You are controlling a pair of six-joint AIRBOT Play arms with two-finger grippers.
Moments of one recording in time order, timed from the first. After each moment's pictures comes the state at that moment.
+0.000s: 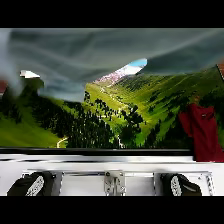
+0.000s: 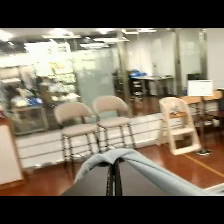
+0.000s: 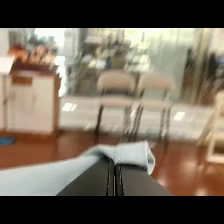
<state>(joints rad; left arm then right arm) 0.19 -0.79 2.11 1.01 -1.02 -1.26 -0.43 -0.66 1.83 -1.00 0.97 1.25</state>
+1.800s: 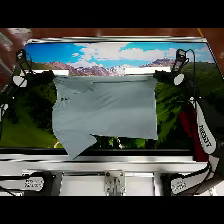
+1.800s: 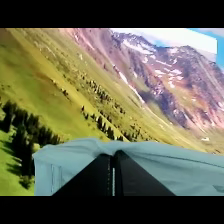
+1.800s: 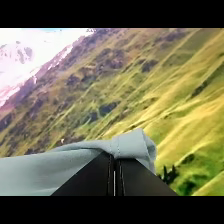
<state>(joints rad) 0.09 -1.53 1.25 1.08 -0.41 -1.38 -0.01 -1.72 1.39 -1.19 0.39 1.45</state>
